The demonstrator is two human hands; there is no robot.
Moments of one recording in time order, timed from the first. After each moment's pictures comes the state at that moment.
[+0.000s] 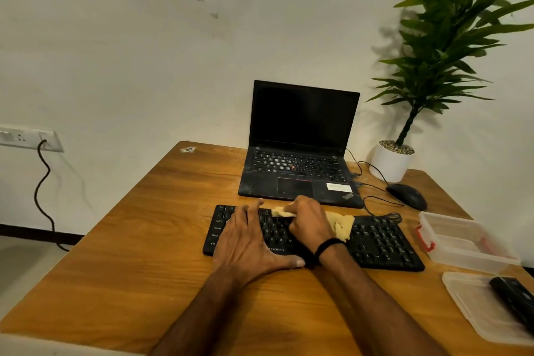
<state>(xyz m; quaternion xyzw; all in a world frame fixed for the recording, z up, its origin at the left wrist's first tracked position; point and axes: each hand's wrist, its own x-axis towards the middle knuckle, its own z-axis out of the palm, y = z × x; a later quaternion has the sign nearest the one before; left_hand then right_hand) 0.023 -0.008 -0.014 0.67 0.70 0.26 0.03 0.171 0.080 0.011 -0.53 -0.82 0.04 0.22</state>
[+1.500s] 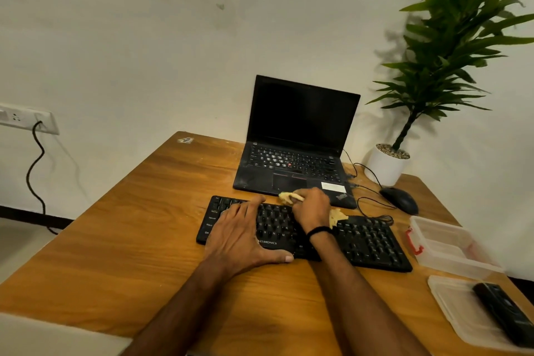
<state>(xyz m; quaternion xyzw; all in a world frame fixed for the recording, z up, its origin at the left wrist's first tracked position) 0.022 -0.007 -0.016 0.69 0.67 0.26 0.03 0.168 0.097 0.022 -0.64 -0.62 0.25 0.38</state>
